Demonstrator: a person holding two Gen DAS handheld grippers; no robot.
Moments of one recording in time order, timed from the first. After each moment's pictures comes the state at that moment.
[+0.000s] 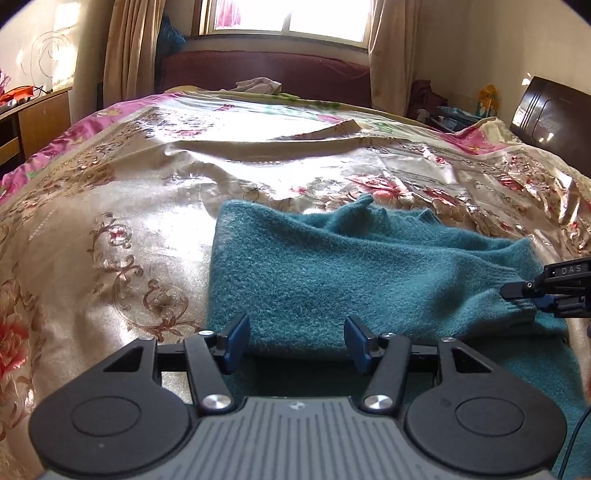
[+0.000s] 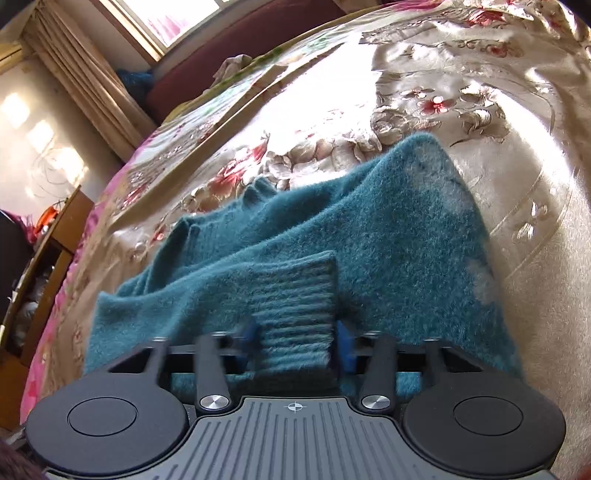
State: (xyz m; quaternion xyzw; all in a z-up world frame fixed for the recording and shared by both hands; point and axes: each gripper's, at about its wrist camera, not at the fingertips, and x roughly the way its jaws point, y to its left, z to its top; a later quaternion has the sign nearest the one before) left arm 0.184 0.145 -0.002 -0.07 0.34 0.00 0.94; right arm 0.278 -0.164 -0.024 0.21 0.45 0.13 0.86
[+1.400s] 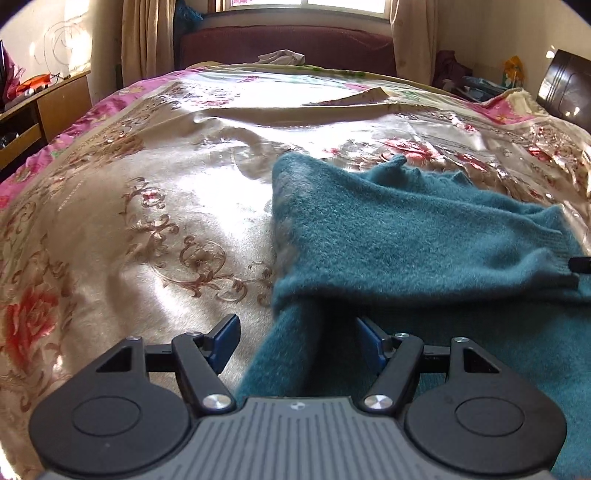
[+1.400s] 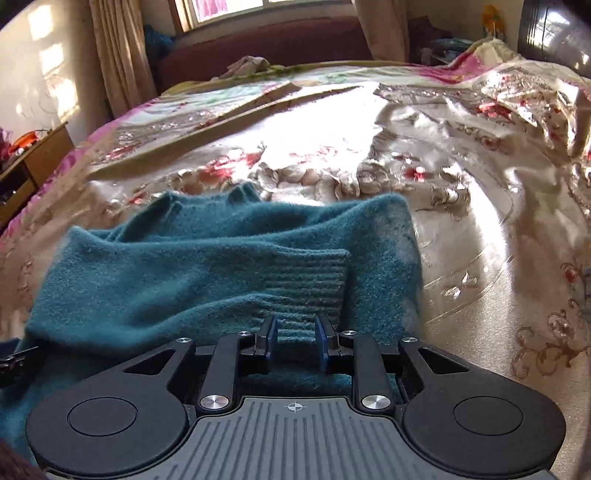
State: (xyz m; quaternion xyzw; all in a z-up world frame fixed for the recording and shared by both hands) left arm 0.167 0.151 -0.016 -0.04 0.39 0.04 0.92; right arm 0.238 -0.155 0.007 0.02 0.40 0.10 0.91
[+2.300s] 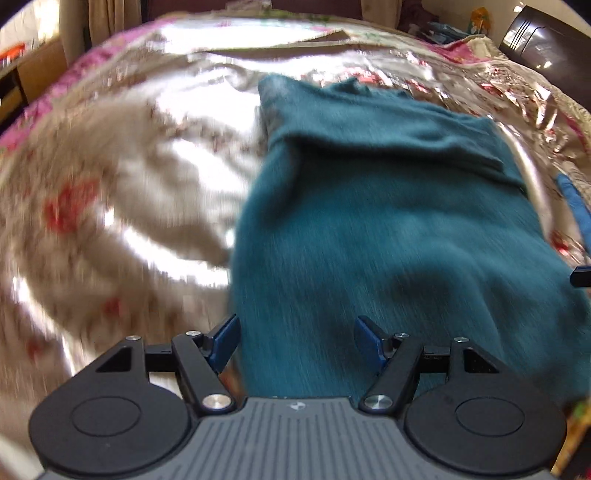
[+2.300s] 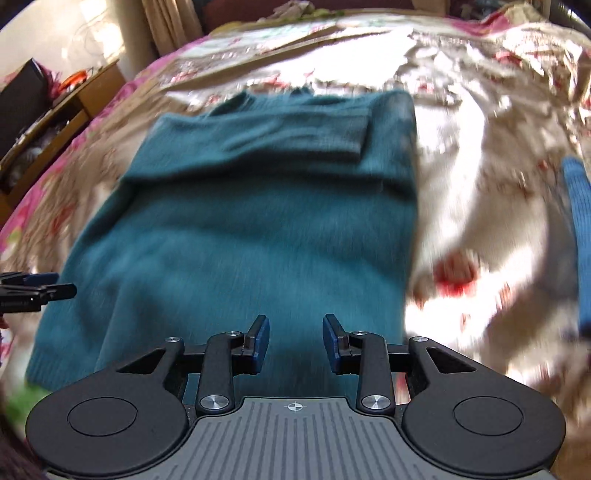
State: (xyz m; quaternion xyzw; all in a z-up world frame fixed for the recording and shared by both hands) left arm 0.026 0.160 0.003 -0.05 0.49 -0.03 0.87; right arm 0.074 -0.189 0.030 0.01 0.51 0.17 0.84
